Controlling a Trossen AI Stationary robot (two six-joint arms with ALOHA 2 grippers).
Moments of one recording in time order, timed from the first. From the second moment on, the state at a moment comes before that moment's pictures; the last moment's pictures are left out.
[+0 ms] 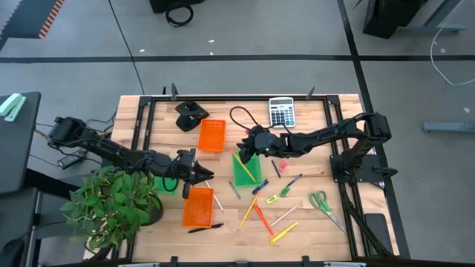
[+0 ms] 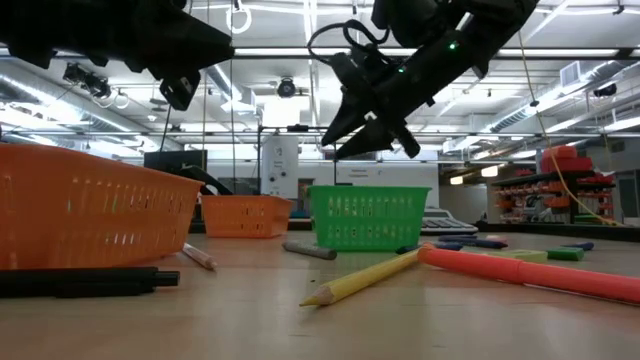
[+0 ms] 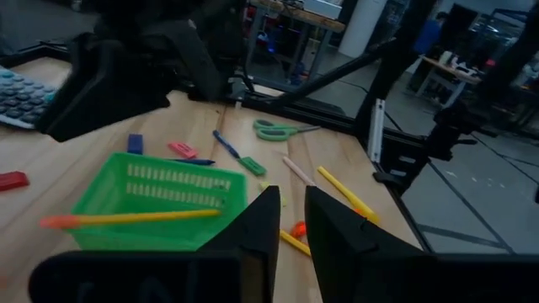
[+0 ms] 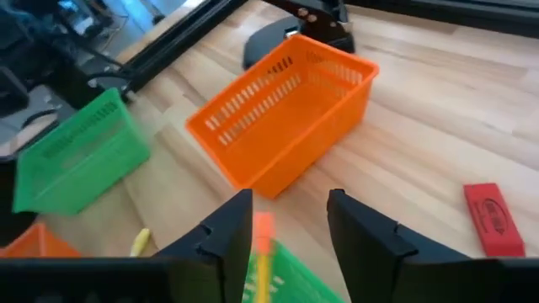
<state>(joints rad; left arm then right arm) -0.30 1.11 0.35 0.63 -0.22 -0.33 -0.02 1.64 0.92 0.16 0.37 0.67</state>
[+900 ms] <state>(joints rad) -0.34 1.11 0.35 0.59 -0.23 -0.33 -0.21 1.60 0.86 -0.61 0.22 -0.24</state>
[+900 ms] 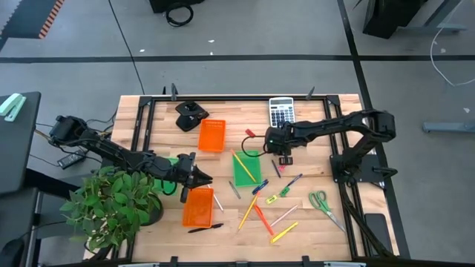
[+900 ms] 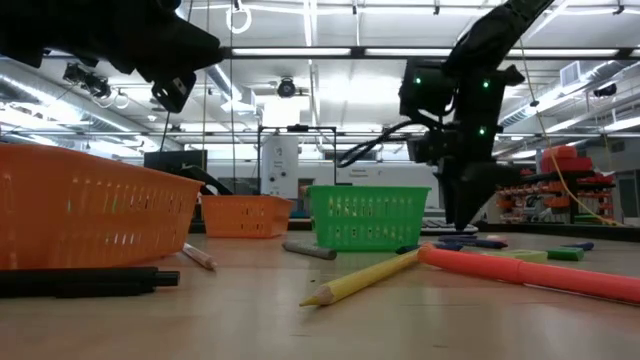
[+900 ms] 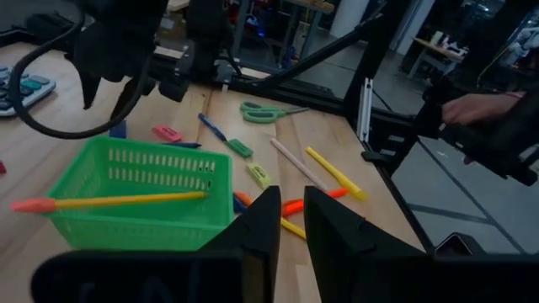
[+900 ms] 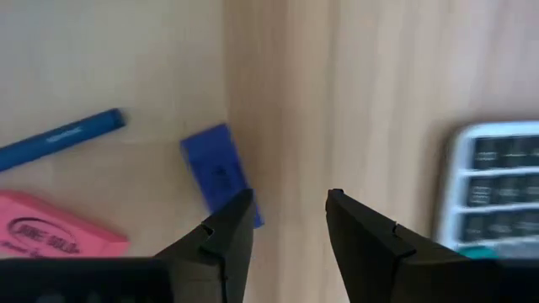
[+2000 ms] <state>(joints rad) -0.38 1.11 0.35 0.48 -0.24 -0.36 -0.20 1.60 0.76 -0.46 0.14 -0.16</state>
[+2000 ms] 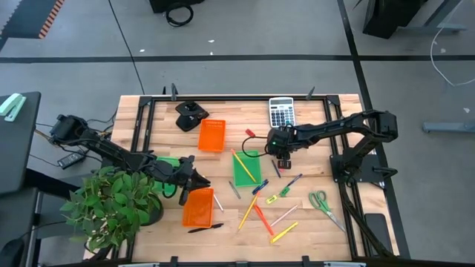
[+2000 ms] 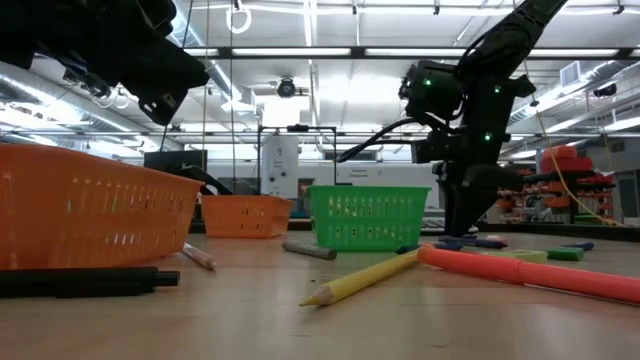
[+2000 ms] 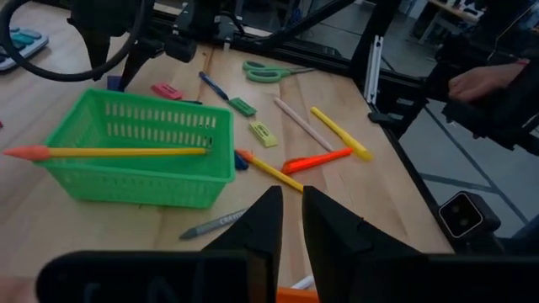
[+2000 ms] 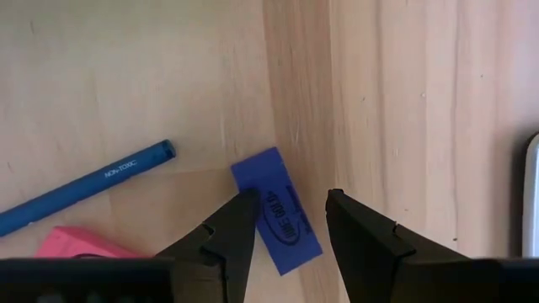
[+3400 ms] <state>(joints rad) -0.38 1.11 0.35 0.46 -0.24 -0.38 -0.17 1.57 0.87 -0.58 0.09 -0.06</state>
